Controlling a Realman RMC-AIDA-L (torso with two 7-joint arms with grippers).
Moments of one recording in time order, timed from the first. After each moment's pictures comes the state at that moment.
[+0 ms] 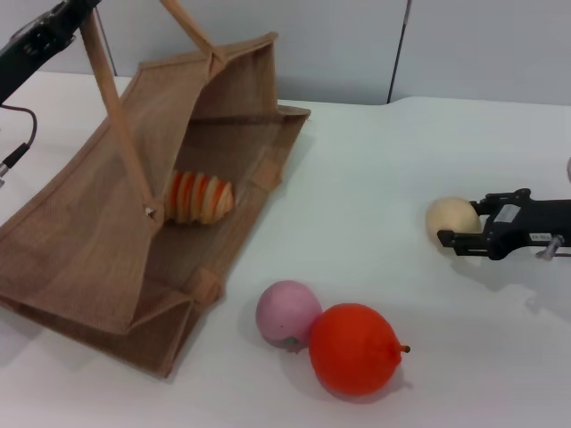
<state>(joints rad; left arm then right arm) -0.61 -2.00 0.13 0.39 -1.46 -1.44 1.69 0.85 2.02 -0.10 -0.38 -2.77 -1.12 1.25</state>
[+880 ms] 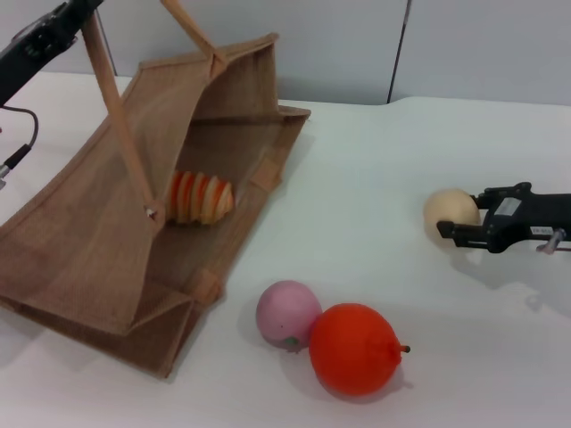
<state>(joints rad) -0.61 -2.01 0.13 0.39 -1.46 -1.44 1.70 0.85 2.02 -0.09 -0.39 -2.74 -1.15 1.25</state>
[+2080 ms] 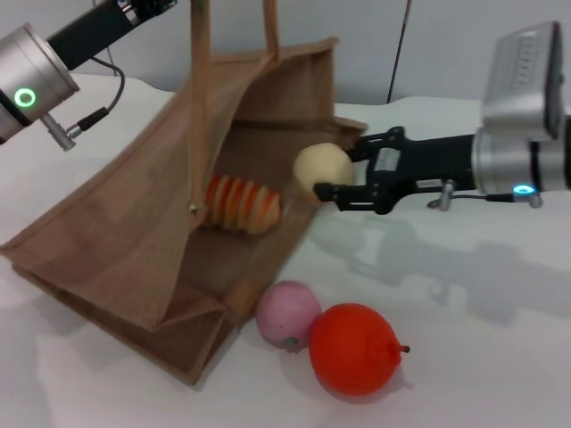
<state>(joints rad) -0.74 -2.00 0.27 0.39 -1.45 -1.58 1.59 1.04 2.02 -0.19 -0.22 -2.58 -1.23 1.11</state>
